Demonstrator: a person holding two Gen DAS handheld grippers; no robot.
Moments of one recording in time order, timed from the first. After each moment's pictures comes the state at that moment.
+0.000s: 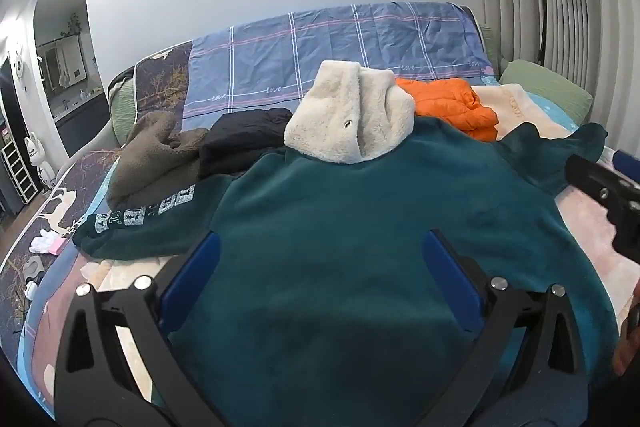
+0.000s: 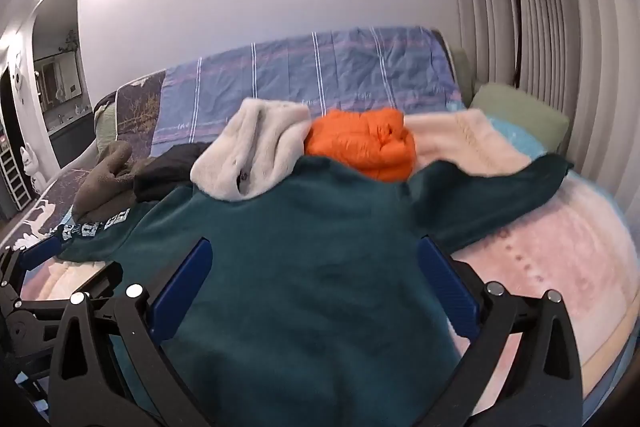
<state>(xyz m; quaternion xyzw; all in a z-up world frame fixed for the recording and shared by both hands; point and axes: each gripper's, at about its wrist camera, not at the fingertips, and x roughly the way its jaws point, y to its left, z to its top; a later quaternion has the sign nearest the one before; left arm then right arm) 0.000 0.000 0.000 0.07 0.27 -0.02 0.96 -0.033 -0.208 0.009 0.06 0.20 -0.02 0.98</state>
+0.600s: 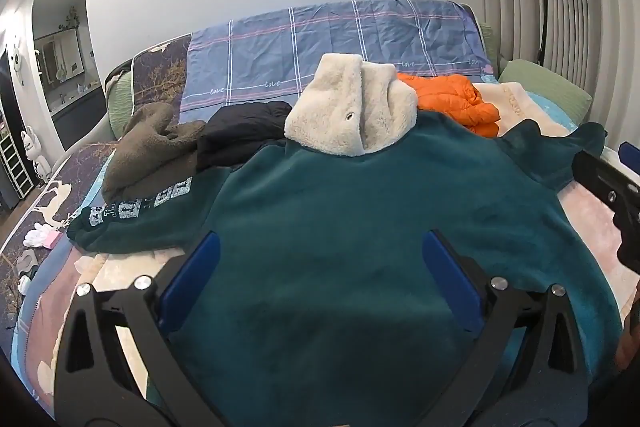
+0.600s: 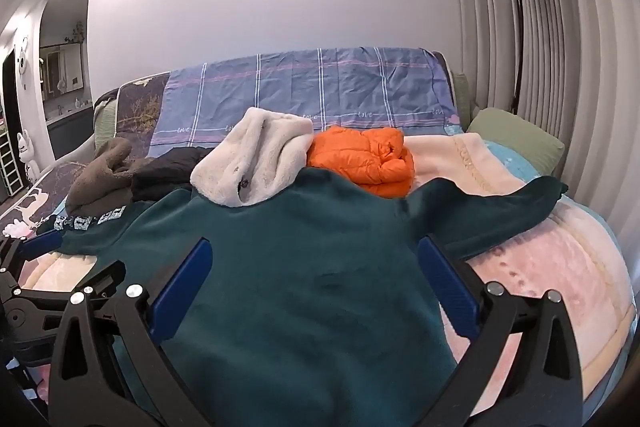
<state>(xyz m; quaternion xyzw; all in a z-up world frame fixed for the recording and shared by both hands) 0.006 0.008 -0.010 0.07 0.28 -0.03 0.96 -0.027 -0.182 -0.002 0.01 0.20 -0.02 0.98</state>
